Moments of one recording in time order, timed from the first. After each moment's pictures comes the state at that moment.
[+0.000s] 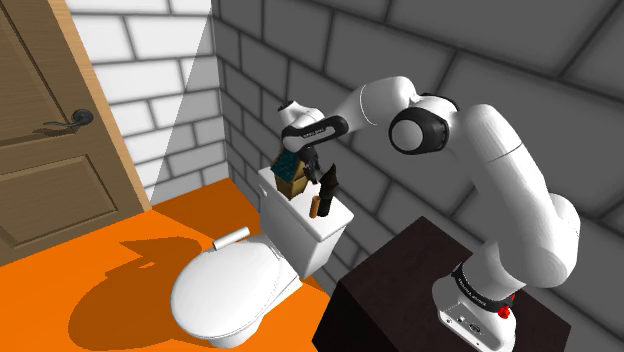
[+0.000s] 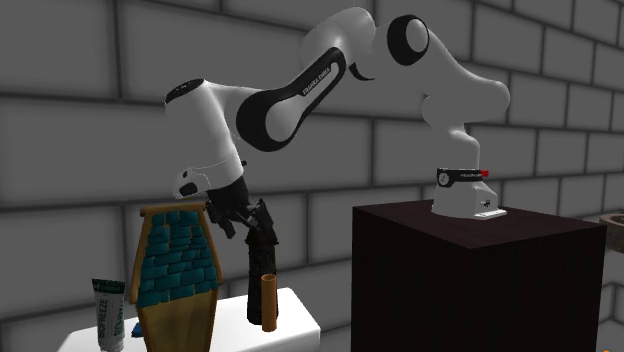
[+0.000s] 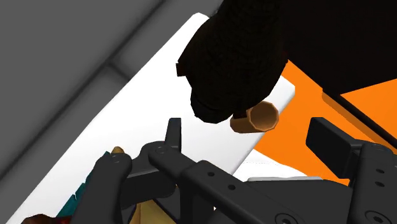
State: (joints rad) arm 0.11 0.99 0.02 -1.25 -0.32 1.82 -0.46
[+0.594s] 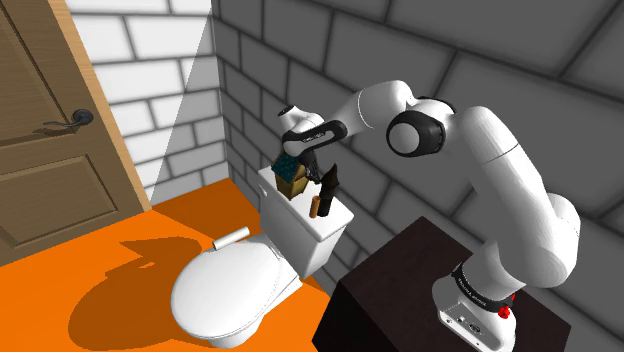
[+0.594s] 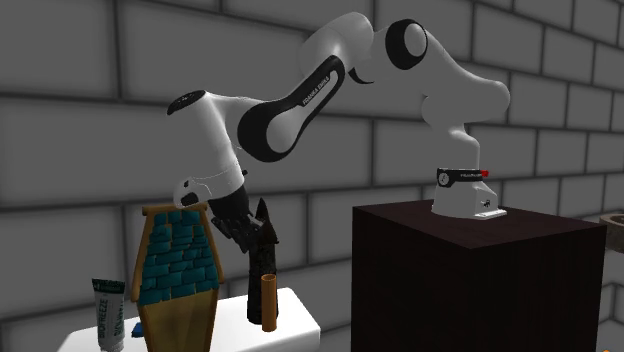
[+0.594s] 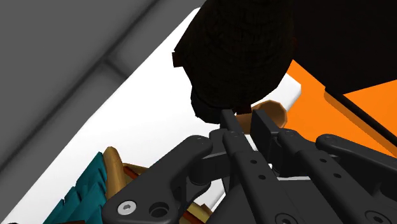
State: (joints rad) arm 0.11 1.02 0.01 -1.25 -0.33 1.85 -0.46
